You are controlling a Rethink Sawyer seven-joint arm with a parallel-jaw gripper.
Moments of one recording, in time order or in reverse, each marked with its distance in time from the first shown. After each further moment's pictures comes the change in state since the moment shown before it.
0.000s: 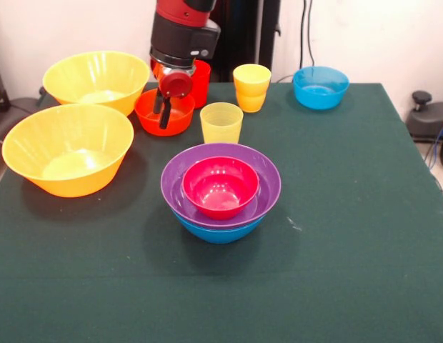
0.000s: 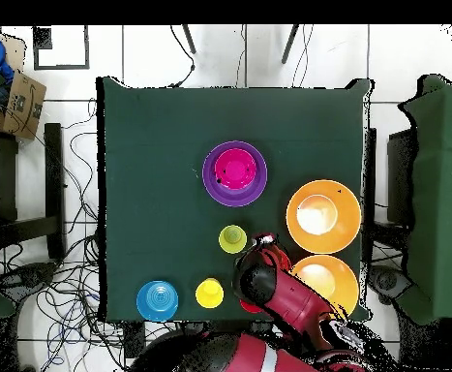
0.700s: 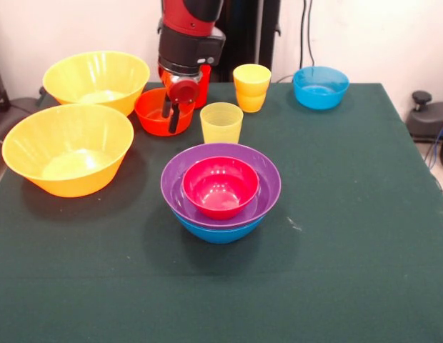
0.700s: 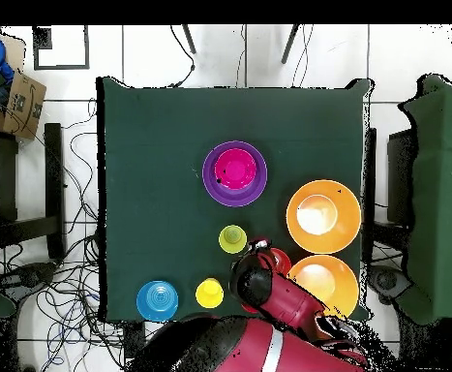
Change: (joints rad) arm -0.011 0.048 0.018 0.011 -0.006 -0.017 0.000
